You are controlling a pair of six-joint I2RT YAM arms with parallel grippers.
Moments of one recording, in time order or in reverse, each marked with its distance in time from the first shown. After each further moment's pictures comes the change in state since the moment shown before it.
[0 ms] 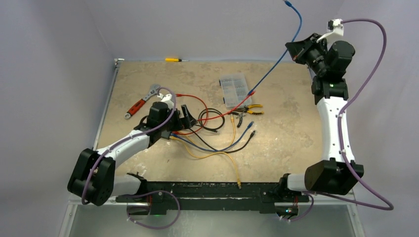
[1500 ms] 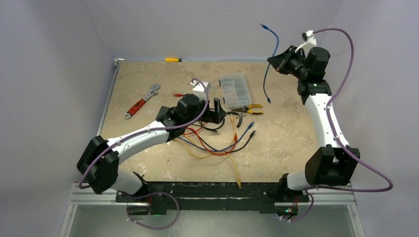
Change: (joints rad) left arm -0.375 0.159 0.355 0.039 -0.225 0.116; right arm 0.095 0.060 -0.168 0.113 -0.149 0.054
